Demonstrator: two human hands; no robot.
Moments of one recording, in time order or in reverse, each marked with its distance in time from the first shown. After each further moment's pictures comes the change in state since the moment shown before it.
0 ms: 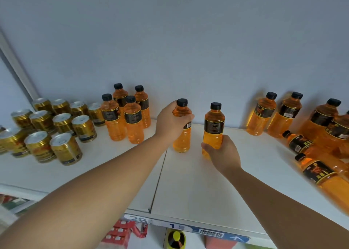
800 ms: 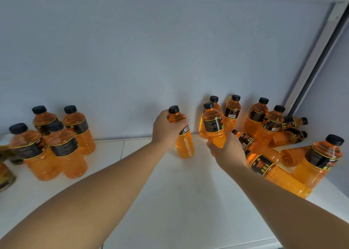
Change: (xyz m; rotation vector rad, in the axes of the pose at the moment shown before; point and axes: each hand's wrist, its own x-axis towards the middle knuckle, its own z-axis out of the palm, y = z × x) left_hand 0.044 0.029 0.145 -0.121 -0.140 -0.069; right_hand 0.055 0.063 -0.122 -0.312 0.317 0.049
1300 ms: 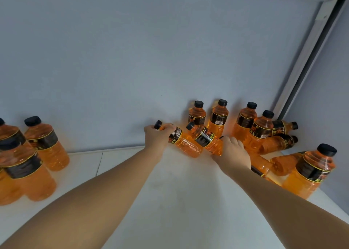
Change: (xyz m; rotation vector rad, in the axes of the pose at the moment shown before) left_hand 0.037 -0.028 0.059 -0.406 0.020 -0.428; right_hand 0.050 0.044 -0.019 -0.451 -0.022 -0.058
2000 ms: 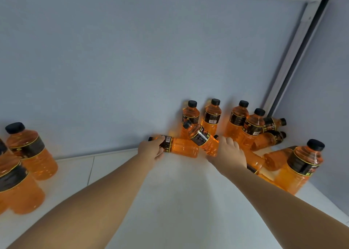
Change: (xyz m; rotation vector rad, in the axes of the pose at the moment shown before) left_hand 0.015 -0.022 -0.013 -0.007 -0.034 -0.383; right_hand -0.005 -0.003 0.000 -0.083 -0.025 0.072
